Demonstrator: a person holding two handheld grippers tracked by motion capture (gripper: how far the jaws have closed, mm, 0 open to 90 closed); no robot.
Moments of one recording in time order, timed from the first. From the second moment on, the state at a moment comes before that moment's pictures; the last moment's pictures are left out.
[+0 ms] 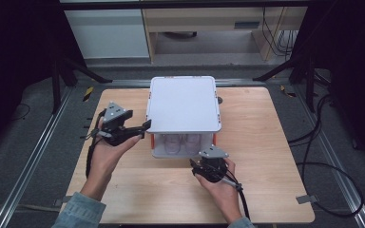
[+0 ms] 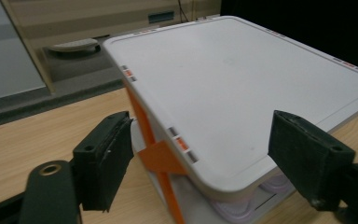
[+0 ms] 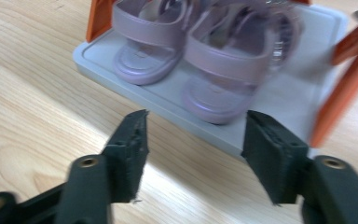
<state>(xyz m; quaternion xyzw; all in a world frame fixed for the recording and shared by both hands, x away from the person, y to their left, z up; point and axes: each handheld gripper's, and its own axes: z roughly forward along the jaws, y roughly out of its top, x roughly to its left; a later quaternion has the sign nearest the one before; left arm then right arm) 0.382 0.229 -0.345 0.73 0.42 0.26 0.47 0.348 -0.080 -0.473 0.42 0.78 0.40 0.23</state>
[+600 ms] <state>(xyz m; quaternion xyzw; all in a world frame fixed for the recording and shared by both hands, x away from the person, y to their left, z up) 0.384 0.296 -0.422 0.75 0.48 0.23 0.38 0.365 -0.191 -0.491 0.48 0.76 0.37 0.24</state>
